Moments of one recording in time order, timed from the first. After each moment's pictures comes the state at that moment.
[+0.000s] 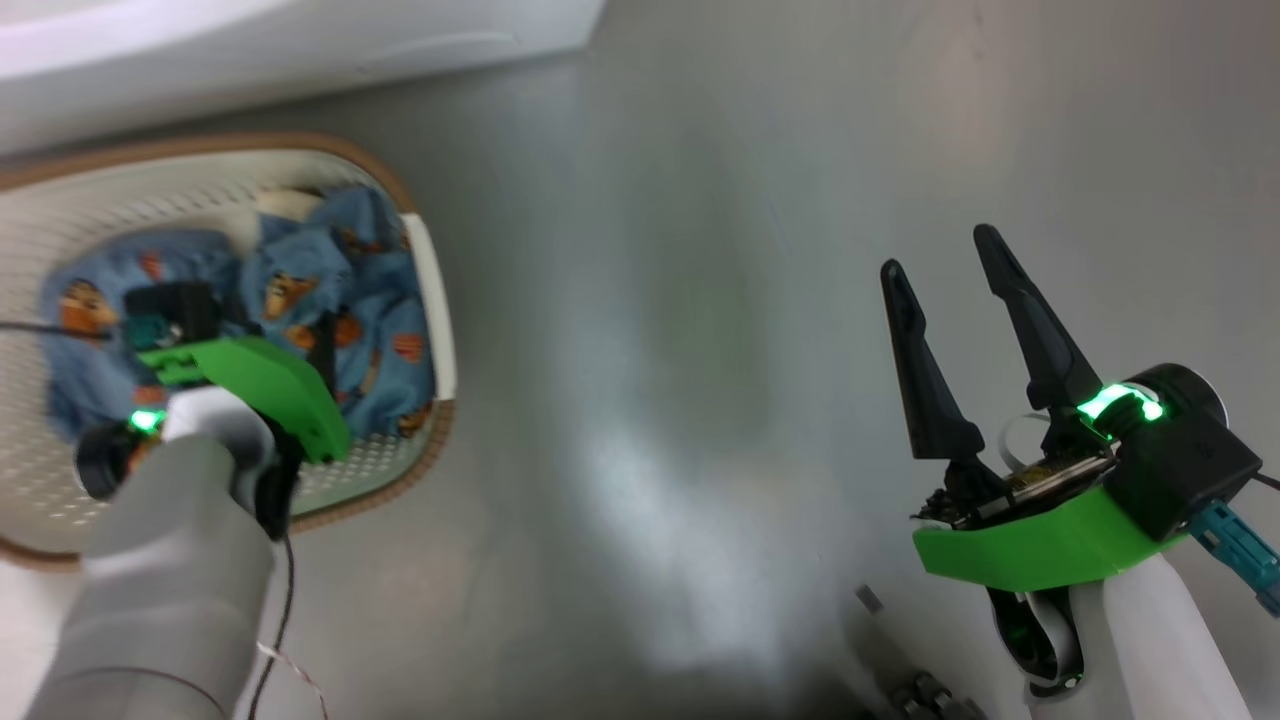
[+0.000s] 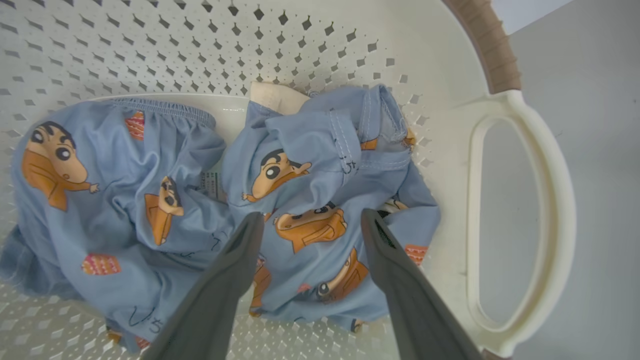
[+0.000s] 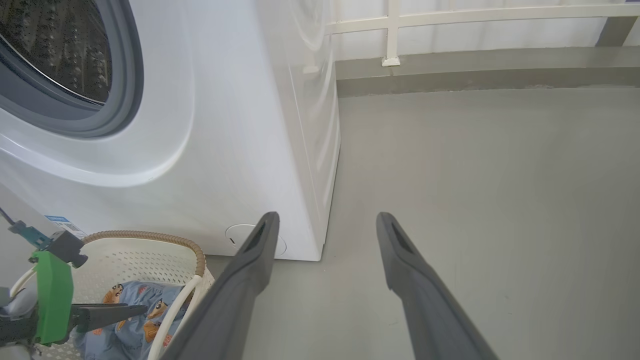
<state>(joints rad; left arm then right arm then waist) -0.96 0.10 -0.32 1.27 -0.53 -0.11 -0.06 -0.28 -0.06 0.12 -0.14 0.18 0.12 -0.25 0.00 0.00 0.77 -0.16</state>
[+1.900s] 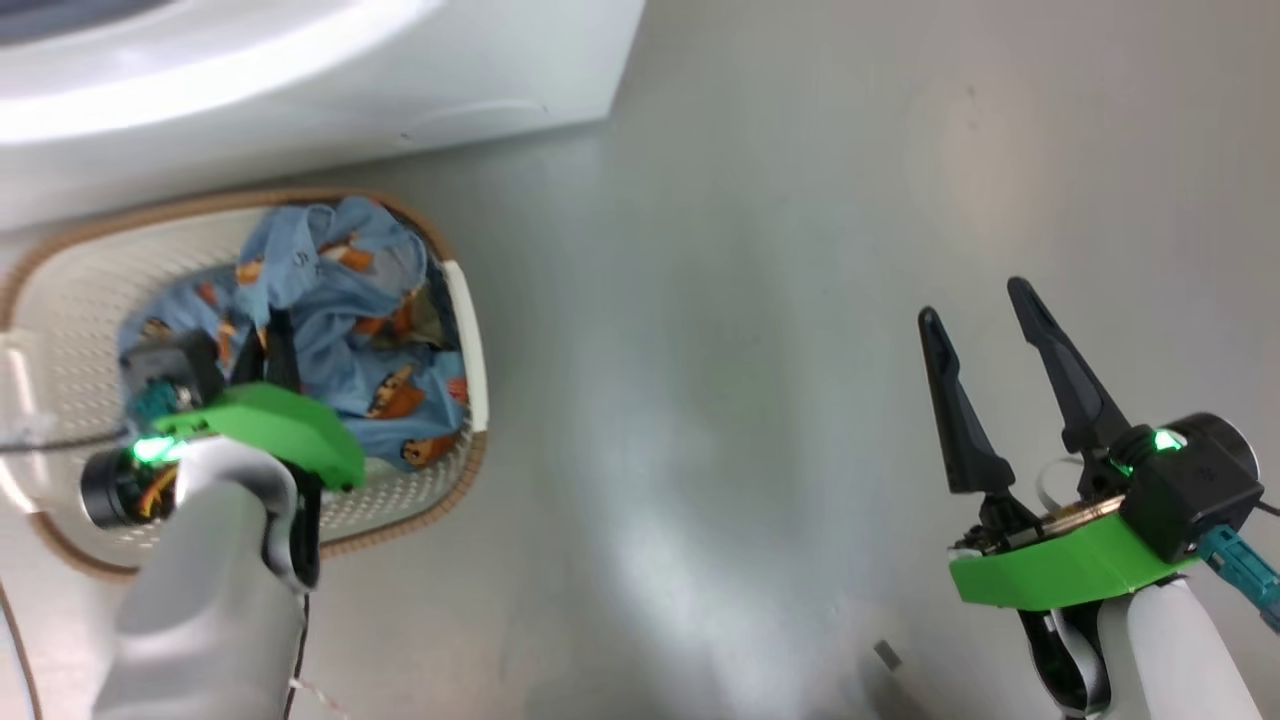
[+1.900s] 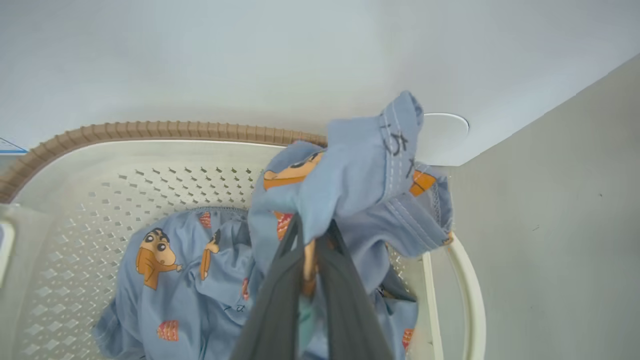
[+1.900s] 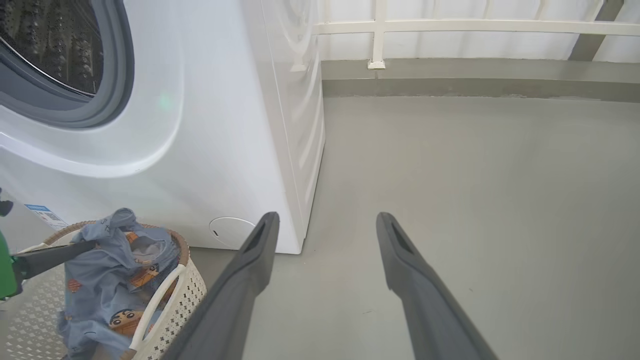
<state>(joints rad) -0.79 0.11 -0.28 0.98 -0.49 0.02 -0.25 -0.22 -0.08 0.07 -0.10 0.15 0.12 -0.25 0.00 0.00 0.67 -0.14</state>
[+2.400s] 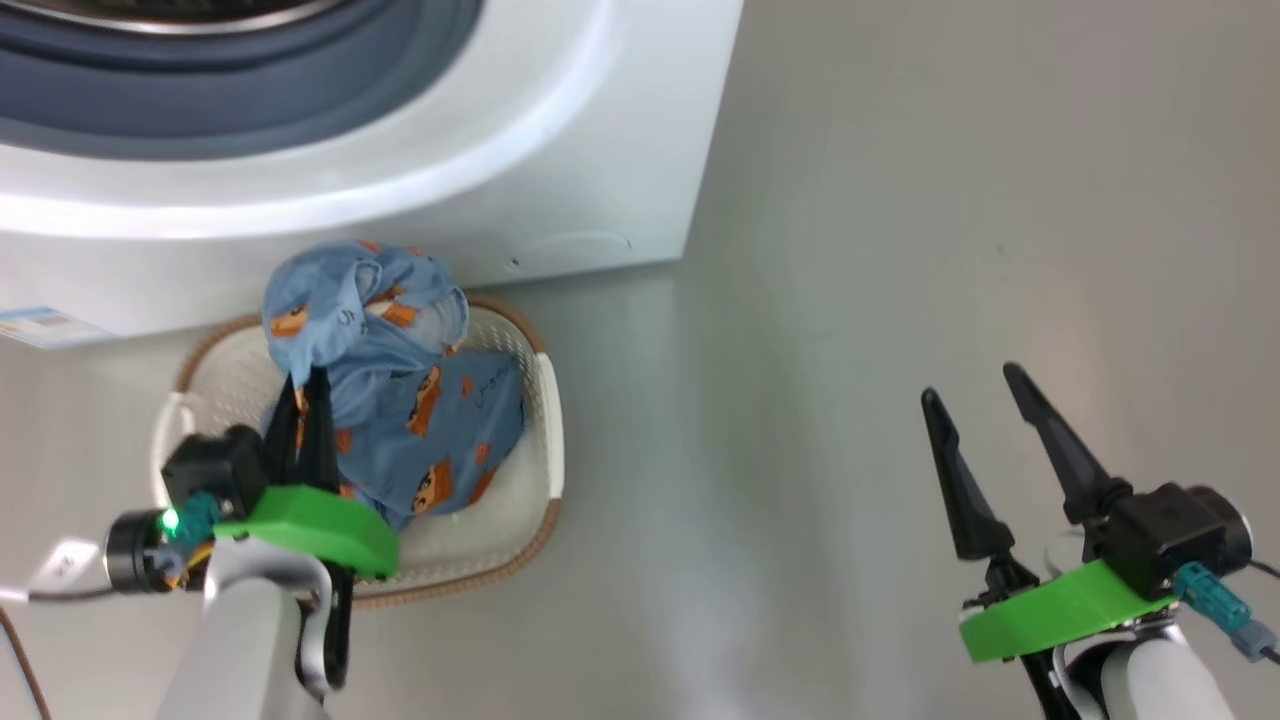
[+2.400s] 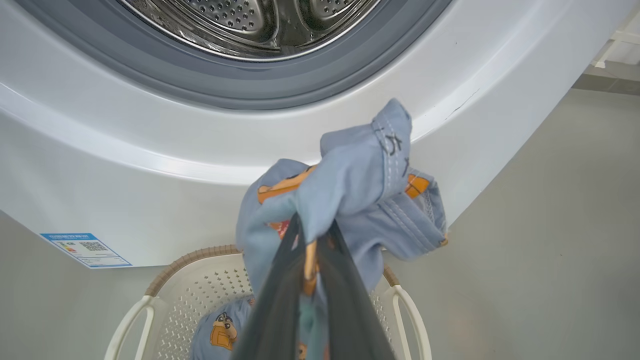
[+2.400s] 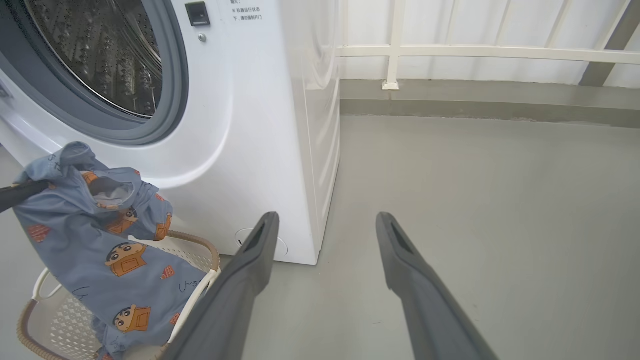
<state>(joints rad) -0.48 0.09 -0.20 0.55 -0.32 0.04 -0.25 -0.13 -0.10 0.05 -0.04 0.13 0.12 -0.20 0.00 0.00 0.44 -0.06</state>
